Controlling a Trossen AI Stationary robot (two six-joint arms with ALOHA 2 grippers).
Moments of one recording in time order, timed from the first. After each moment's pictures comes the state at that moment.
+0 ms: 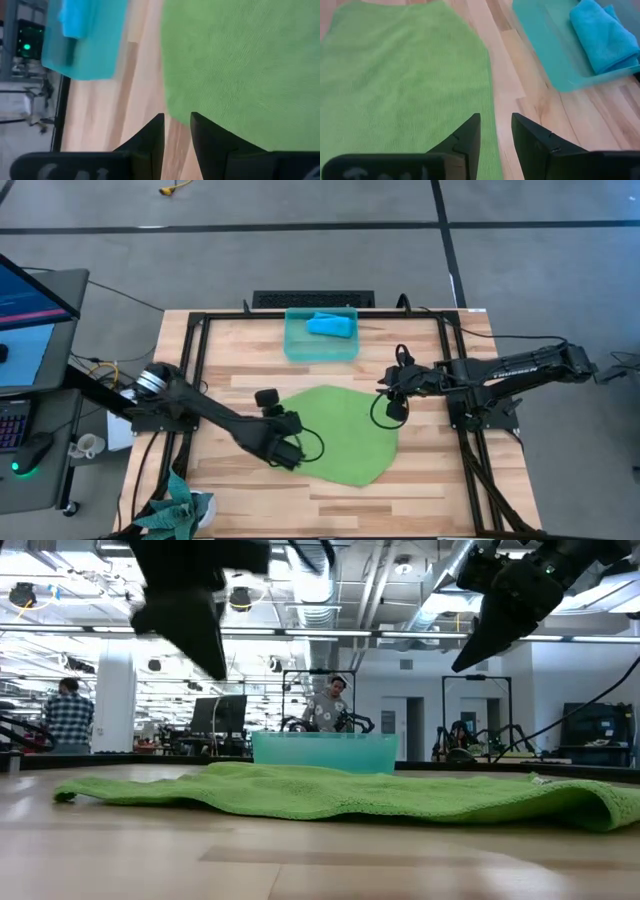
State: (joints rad) left arm -0.42 1.82 1.37 -1.17 -0.72 -0.63; right arm 0.08 1.05 0.69 -0.47 0.26 0.15
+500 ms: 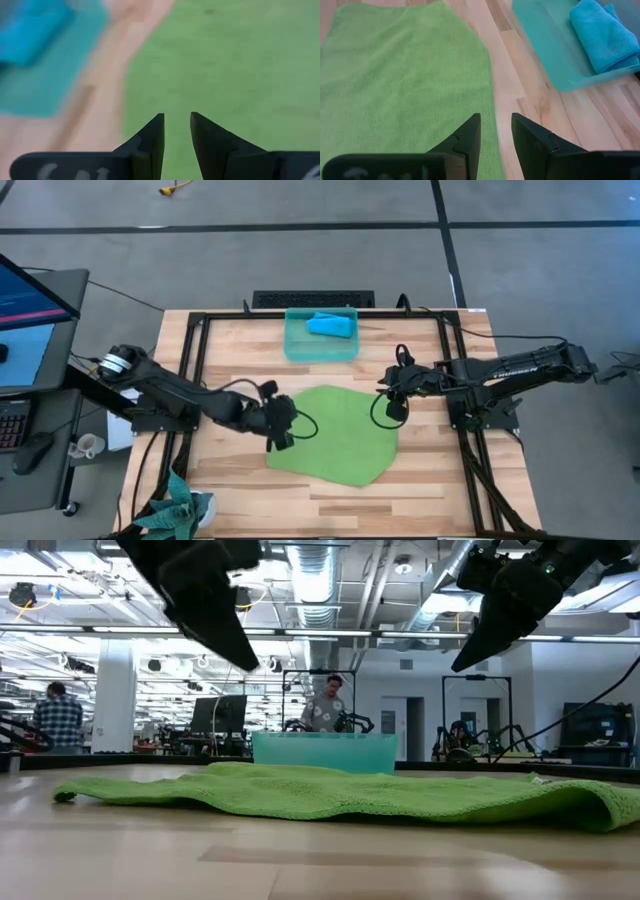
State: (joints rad) left arm -0.31 1.49 0.95 -0.41 -0.52 -0.43; right arm 0.08 1.05 0.69 -0.47 0.26 0.16
